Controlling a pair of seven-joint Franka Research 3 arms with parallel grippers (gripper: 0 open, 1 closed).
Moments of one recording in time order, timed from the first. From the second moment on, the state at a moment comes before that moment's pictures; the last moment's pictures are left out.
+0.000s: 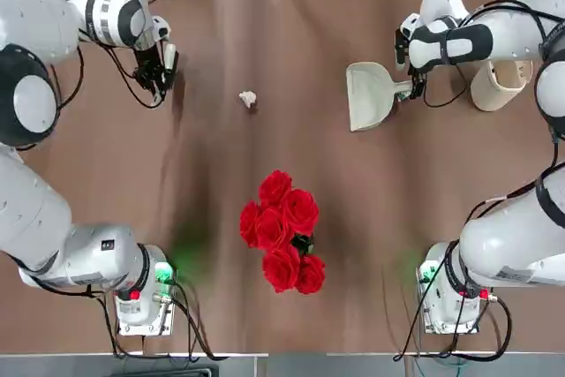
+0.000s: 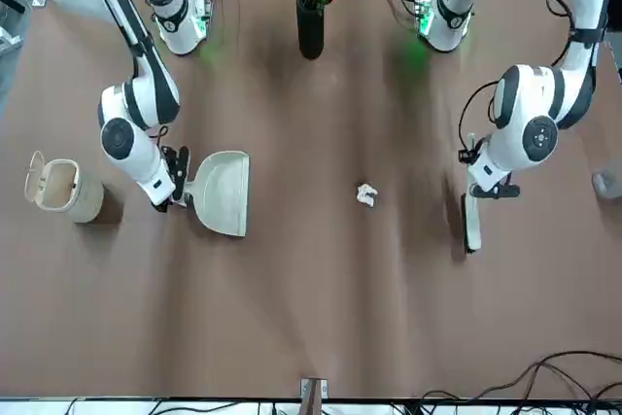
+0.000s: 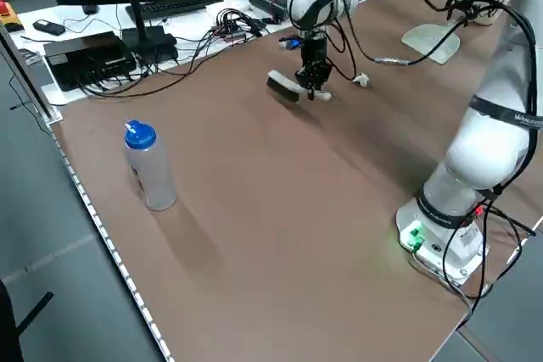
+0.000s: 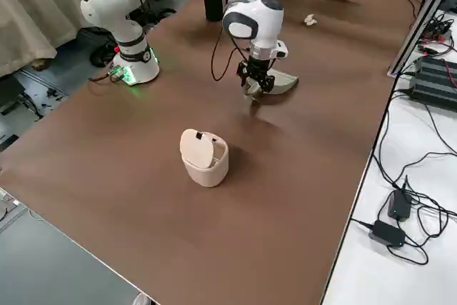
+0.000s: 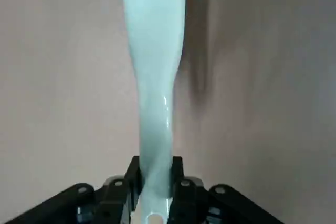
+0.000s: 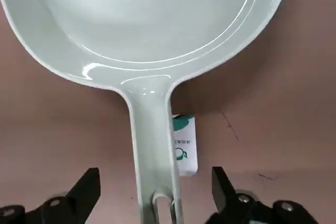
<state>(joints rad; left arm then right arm) 0.08 0.20 -0.20 -2.18 0.09 2.05 -0.13 -0.11 0.30 0.26 -2.20 -0.24 2.36 -1.13</state>
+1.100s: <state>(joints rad) 0.00 0.22 -0.49 -2.21 0.10 1.99 -0.54 -0.10 0.29 0.27 -2.15 -0.25 2.26 -1.13</state>
